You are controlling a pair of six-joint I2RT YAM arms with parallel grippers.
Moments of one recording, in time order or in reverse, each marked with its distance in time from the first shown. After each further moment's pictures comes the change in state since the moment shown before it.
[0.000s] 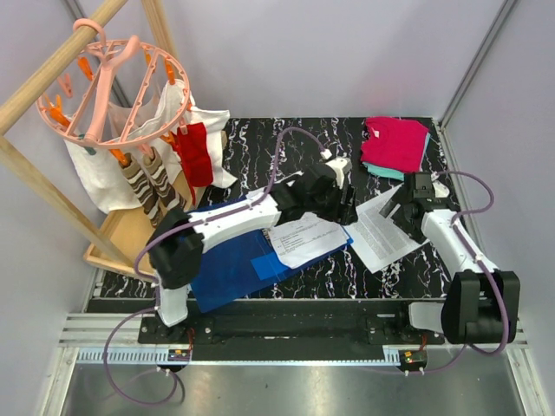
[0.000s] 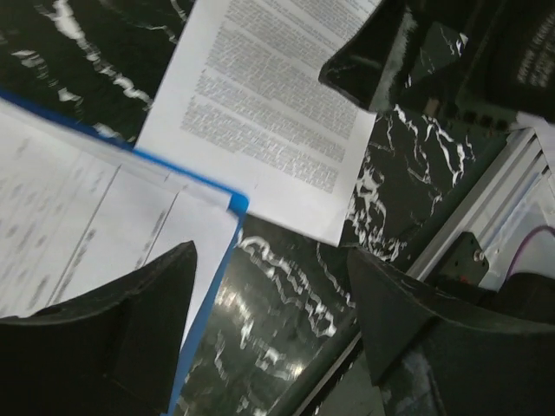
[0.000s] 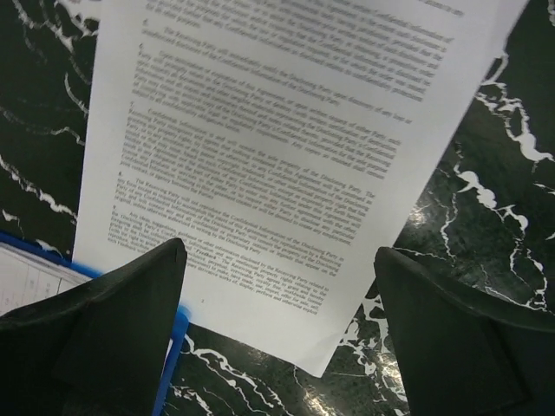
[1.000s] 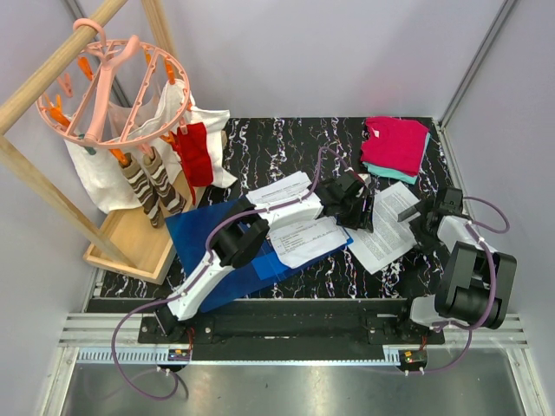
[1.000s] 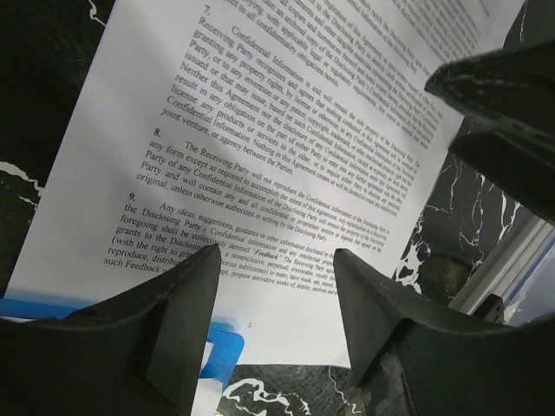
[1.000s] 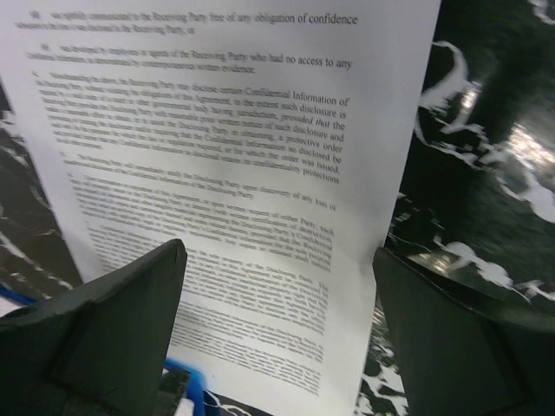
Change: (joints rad) left arm -0.006 0.657 0.560 -0.116 0.156 -0.153; right arm -0.358 0.101 -0.171 0.243 -0.263 0.059
